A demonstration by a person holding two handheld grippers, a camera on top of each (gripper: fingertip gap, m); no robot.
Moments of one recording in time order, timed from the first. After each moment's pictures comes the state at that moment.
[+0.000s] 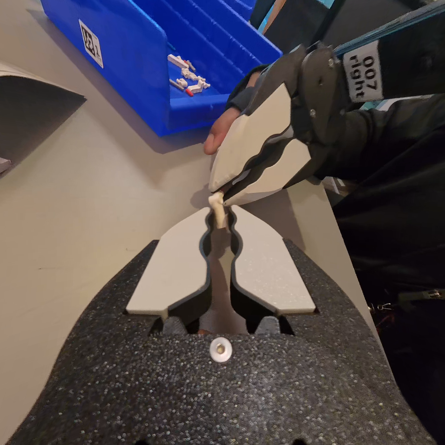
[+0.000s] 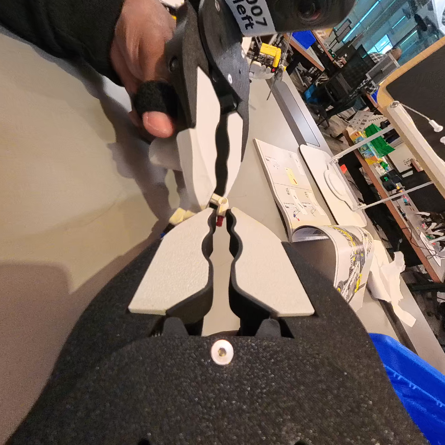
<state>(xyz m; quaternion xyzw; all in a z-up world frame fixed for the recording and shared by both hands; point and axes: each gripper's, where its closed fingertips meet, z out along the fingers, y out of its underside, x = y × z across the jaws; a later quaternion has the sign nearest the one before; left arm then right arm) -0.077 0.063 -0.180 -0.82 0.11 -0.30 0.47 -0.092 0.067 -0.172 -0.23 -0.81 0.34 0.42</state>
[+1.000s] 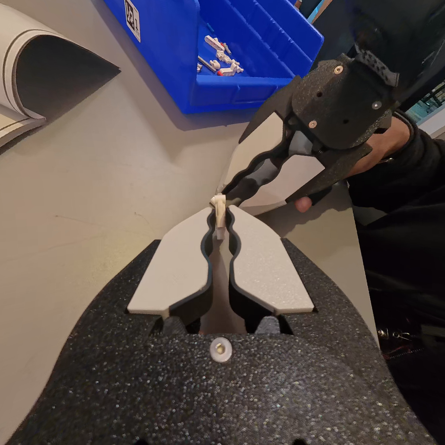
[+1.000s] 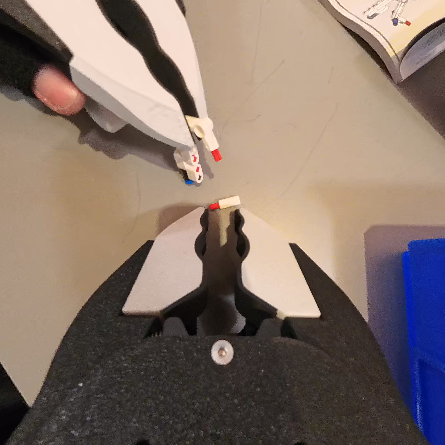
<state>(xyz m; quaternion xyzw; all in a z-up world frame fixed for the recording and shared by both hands) -0.086 0.049 -0.191 -0.85 0.05 -0.24 0.46 -0.064 0.068 -0.233 -0.56 -0.76 0.28 0.18</state>
